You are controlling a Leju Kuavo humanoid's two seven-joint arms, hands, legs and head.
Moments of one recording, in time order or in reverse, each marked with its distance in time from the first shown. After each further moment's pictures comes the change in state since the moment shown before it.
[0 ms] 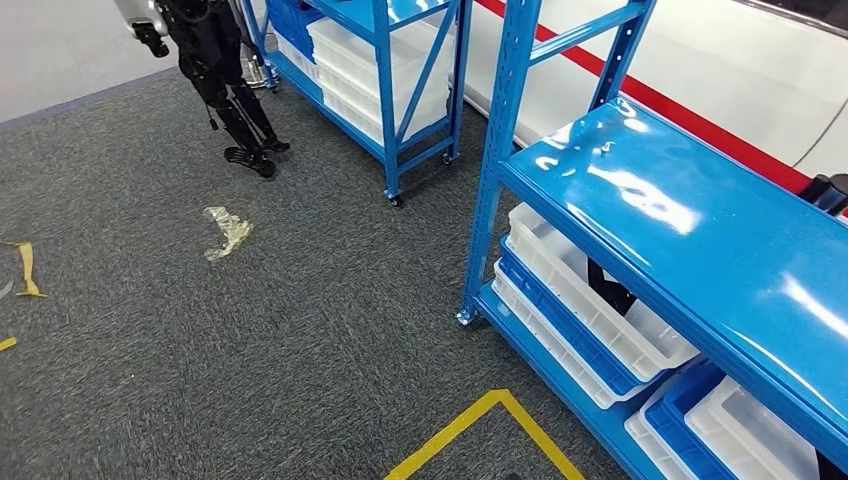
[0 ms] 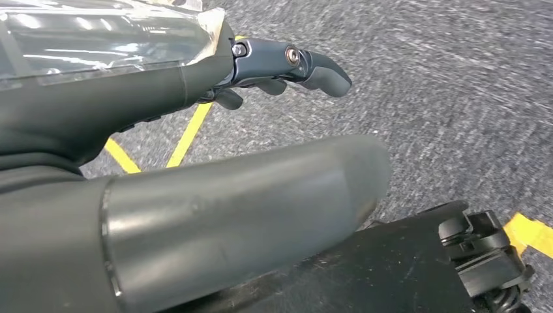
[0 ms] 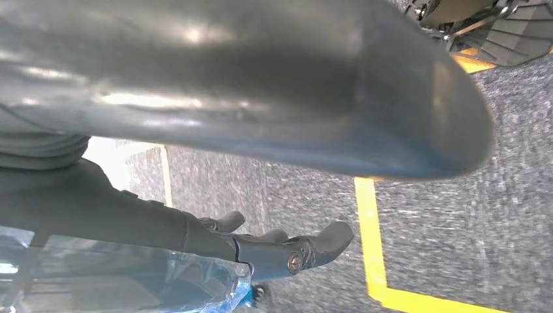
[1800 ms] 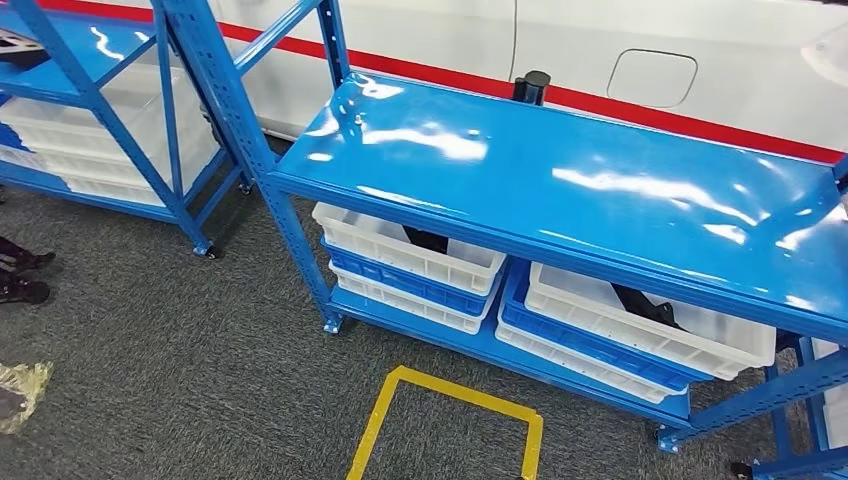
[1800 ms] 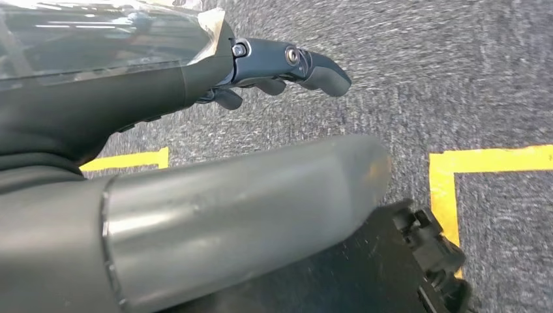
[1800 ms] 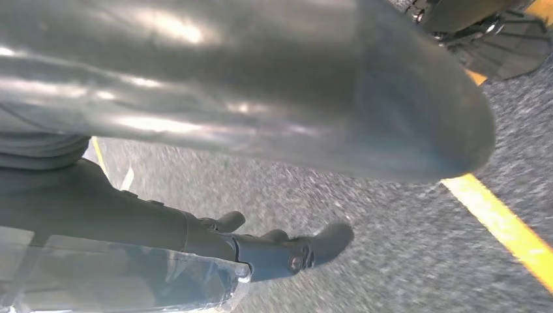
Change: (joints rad) left arm 0.009 -0.004 -0.003 0.013 0.009 -0.018 -0.006; right arm 0.016 -0.008 -0.055 -0.004 0.033 -0.007 -0.021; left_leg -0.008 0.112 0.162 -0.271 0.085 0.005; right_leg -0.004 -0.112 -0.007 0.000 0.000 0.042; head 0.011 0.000
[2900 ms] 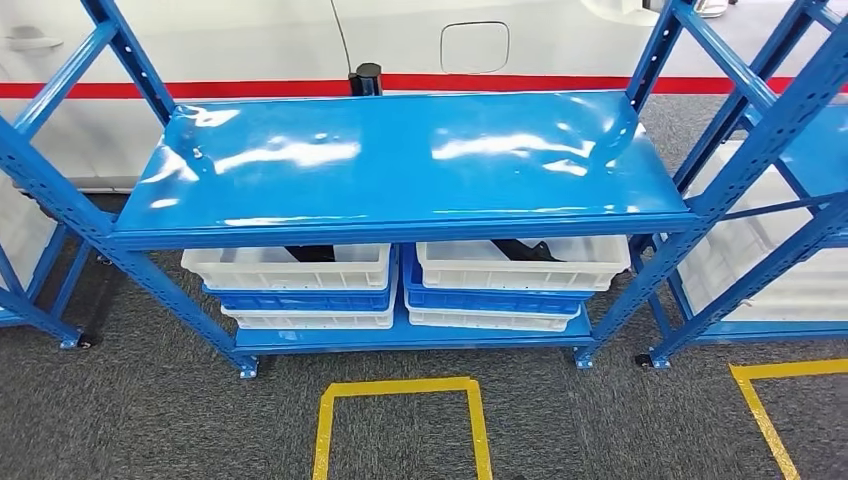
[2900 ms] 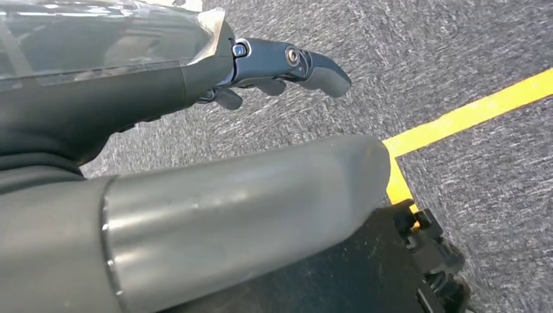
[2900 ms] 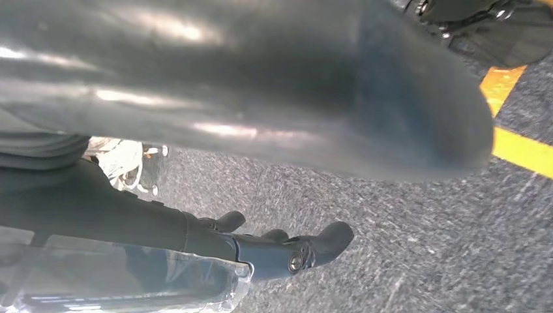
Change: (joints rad) left arm -0.003 -0.006 0.000 0.013 0.020 -0.002 -0.015; right arm -0.007 0.002 -0.033 -0.001 0.052 0.001 -0.001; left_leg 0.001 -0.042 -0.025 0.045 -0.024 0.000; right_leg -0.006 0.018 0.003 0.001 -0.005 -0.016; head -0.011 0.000
